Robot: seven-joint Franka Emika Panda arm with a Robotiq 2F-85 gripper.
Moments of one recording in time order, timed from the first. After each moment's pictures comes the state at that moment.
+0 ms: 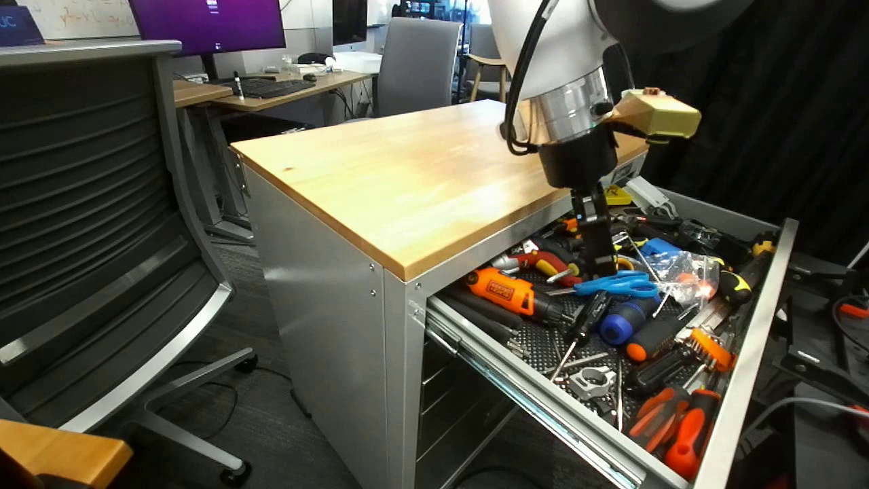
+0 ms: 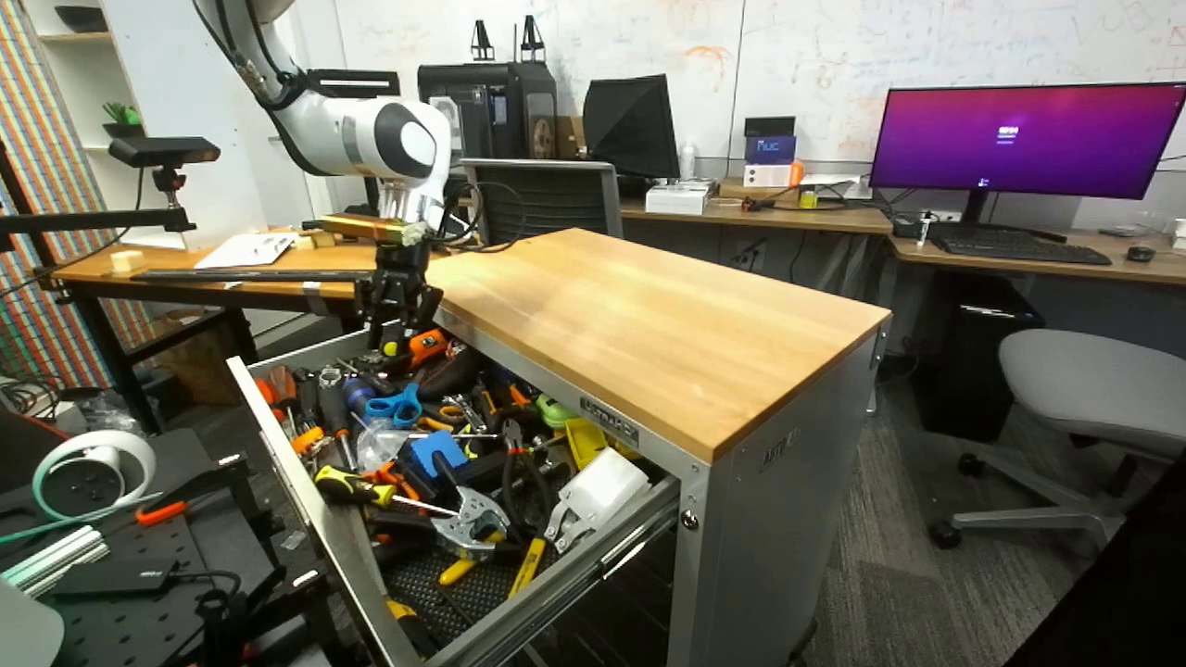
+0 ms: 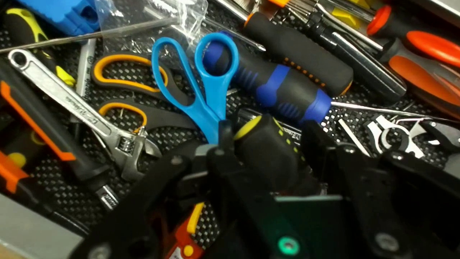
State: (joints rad) arm 0.26 0.47 0.16 -2.00 -0.13 1.97 0.03
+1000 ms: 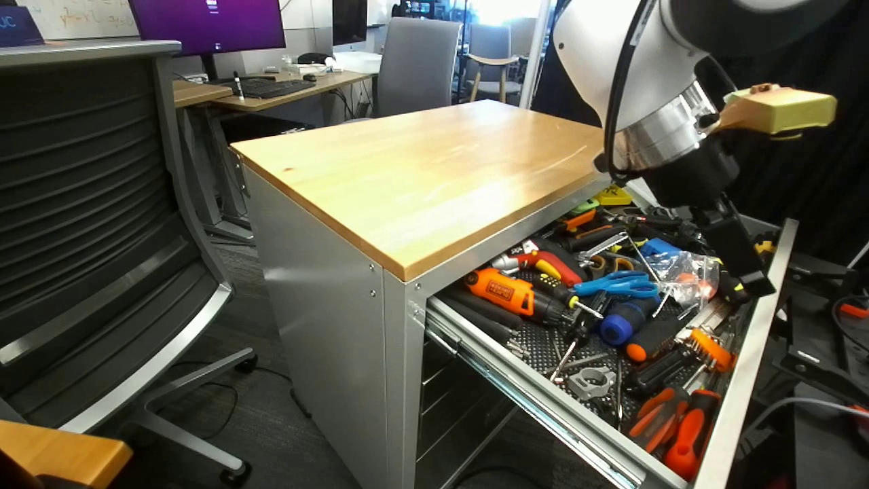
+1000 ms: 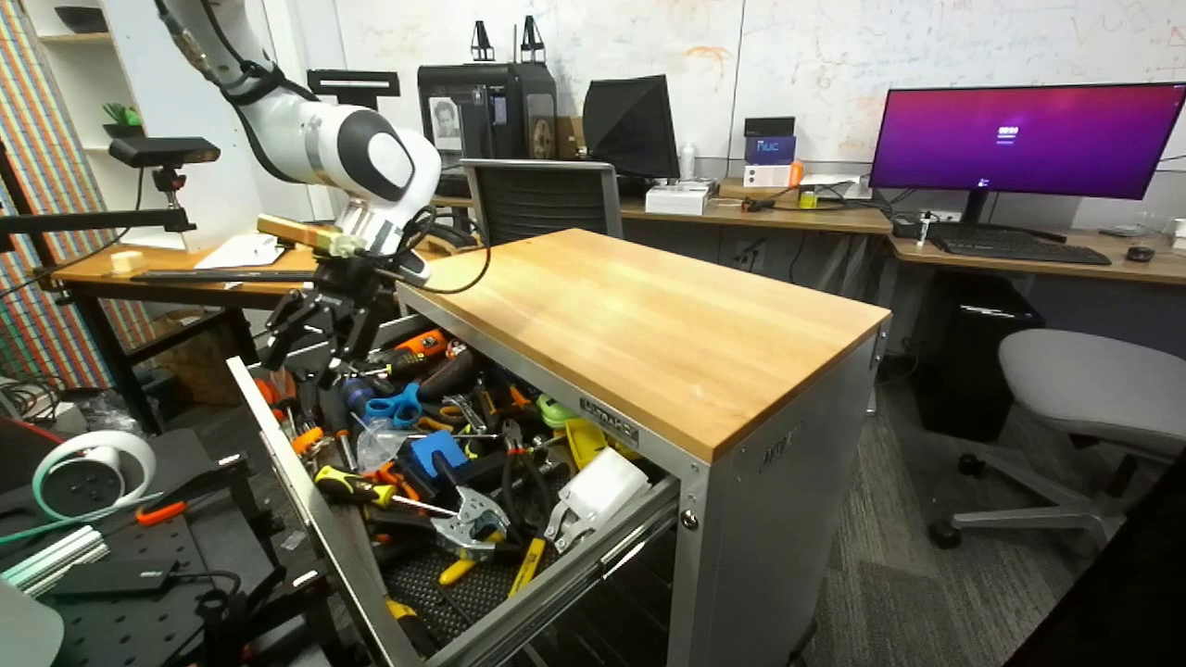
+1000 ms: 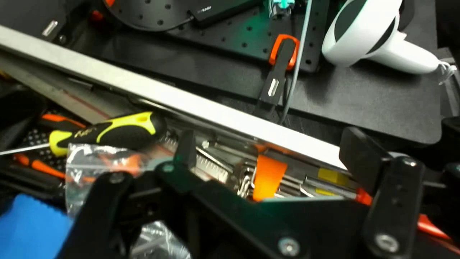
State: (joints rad) arm 0.21 0.32 0.16 -2.26 -0.01 1.78 0.04
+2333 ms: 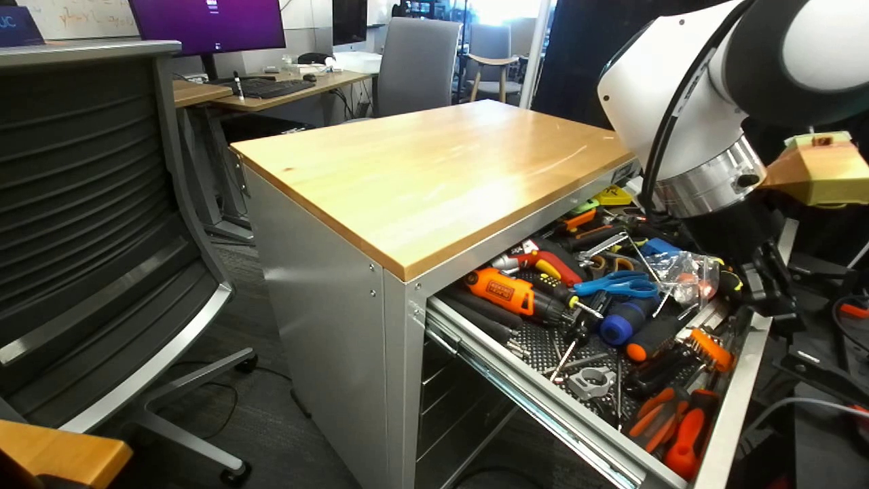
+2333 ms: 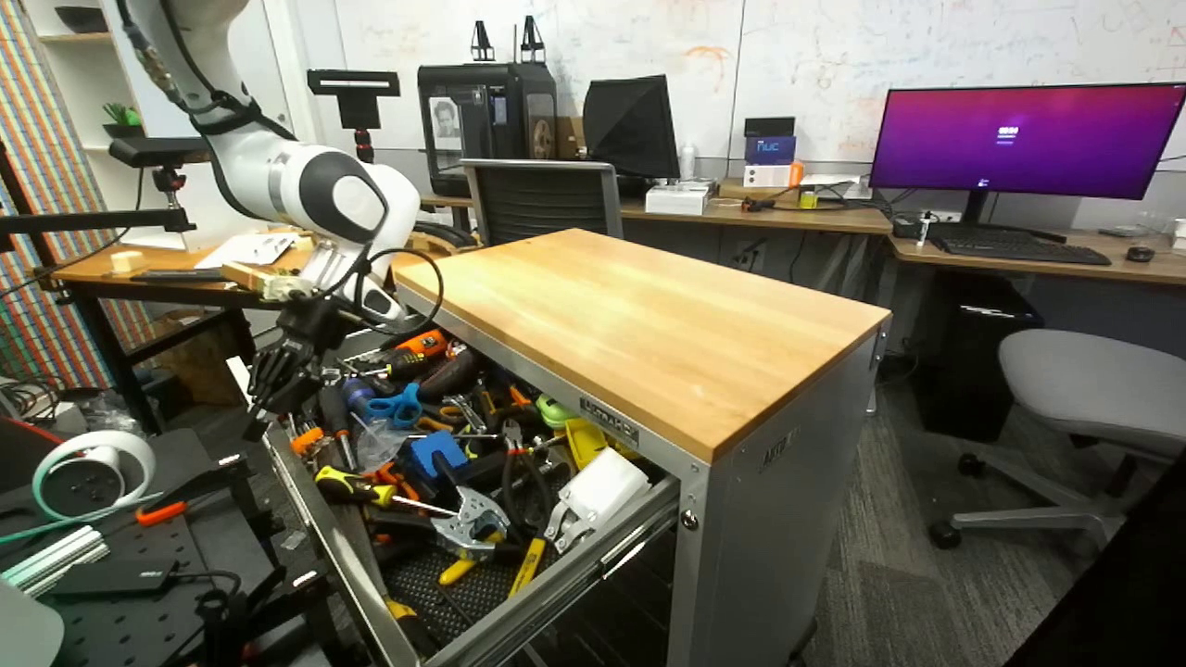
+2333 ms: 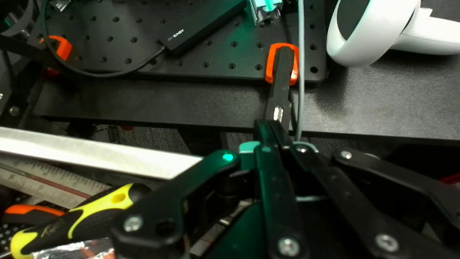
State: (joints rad) arm 0.22 0.31 0.16 -2.43 0.04 1.94 0.22
